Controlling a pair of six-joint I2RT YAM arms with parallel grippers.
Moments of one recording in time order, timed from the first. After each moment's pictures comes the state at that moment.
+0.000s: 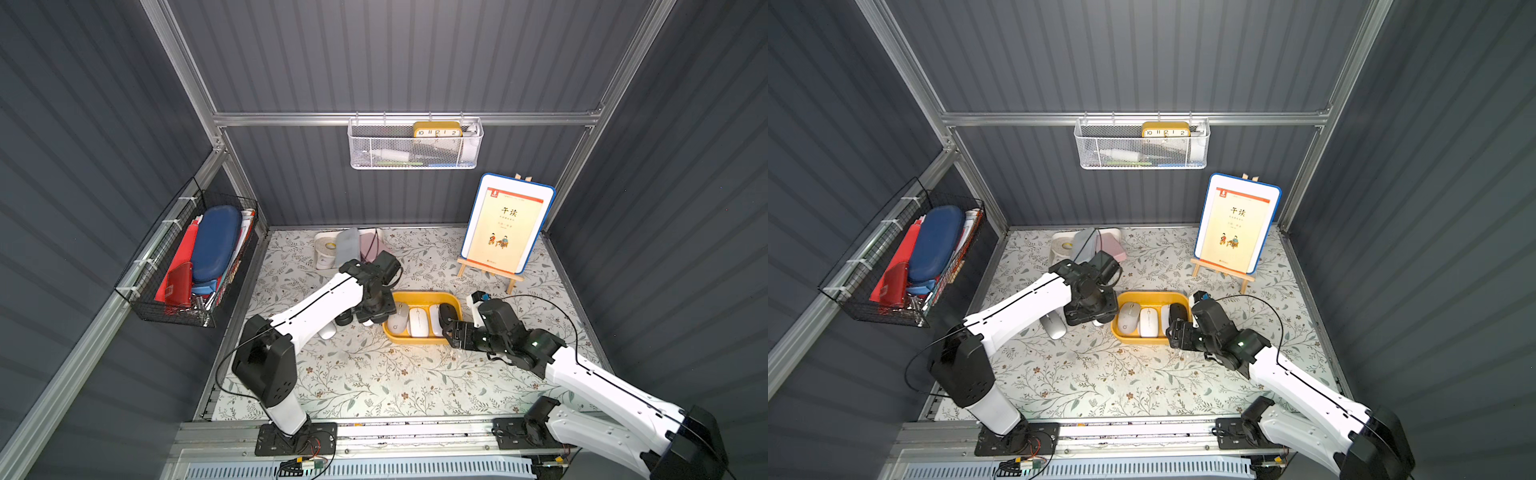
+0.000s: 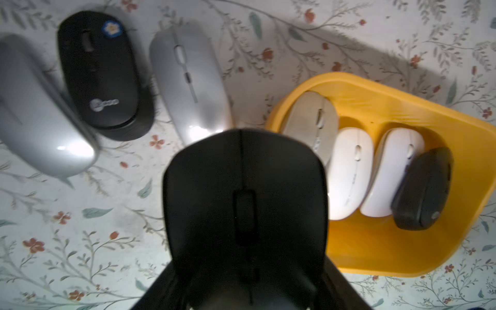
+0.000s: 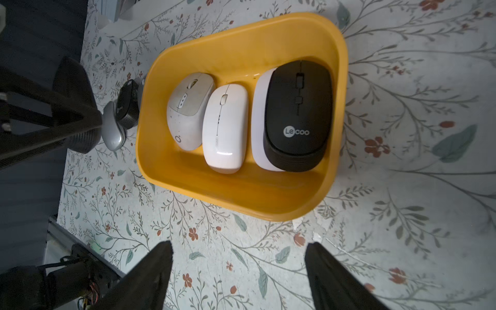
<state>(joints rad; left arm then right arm) -0.71 1.73 1.48 -1.06 -0.02 -0.83 0.63 0.96 0.64 -0.49 -0.08 0.71</state>
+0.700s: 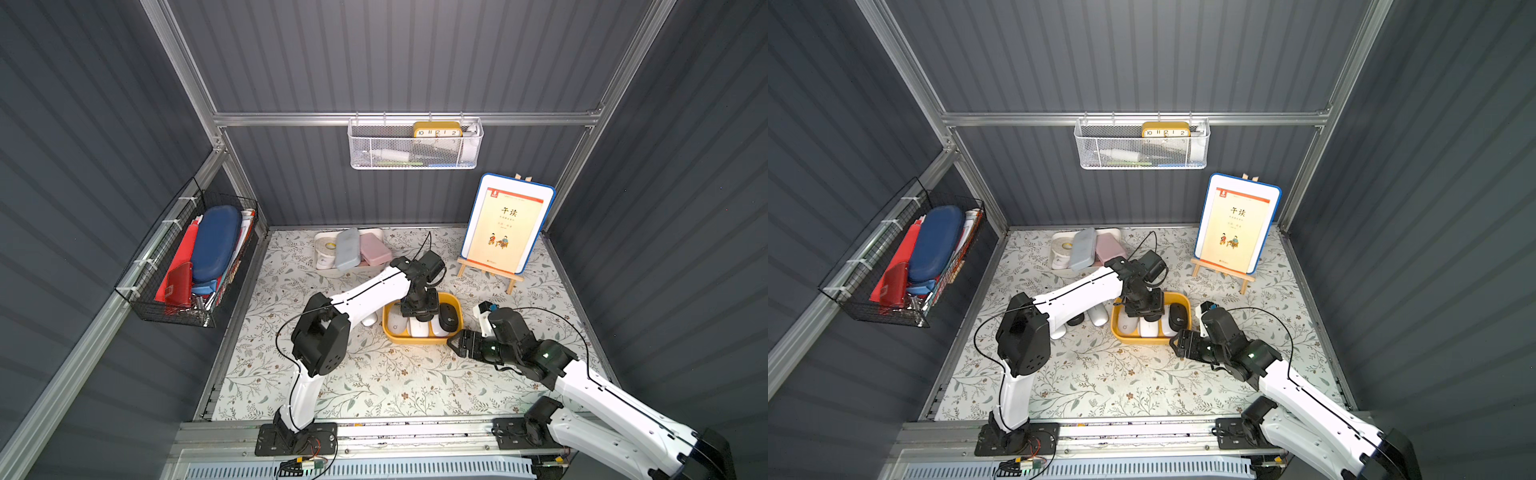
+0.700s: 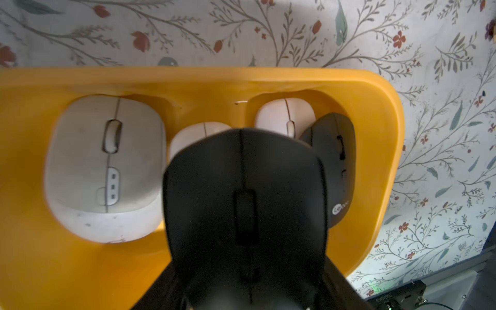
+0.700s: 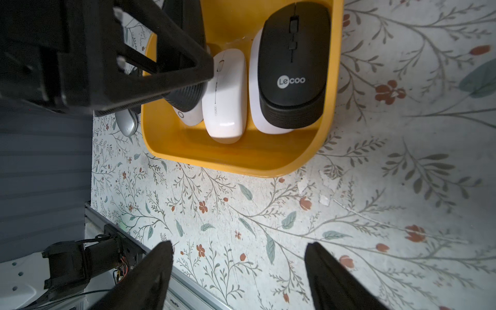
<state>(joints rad) -0.85 2.08 1.79 -0.99 0.14 -0.74 0.60 0.85 0.56 -0.52 -0.20 0.79</state>
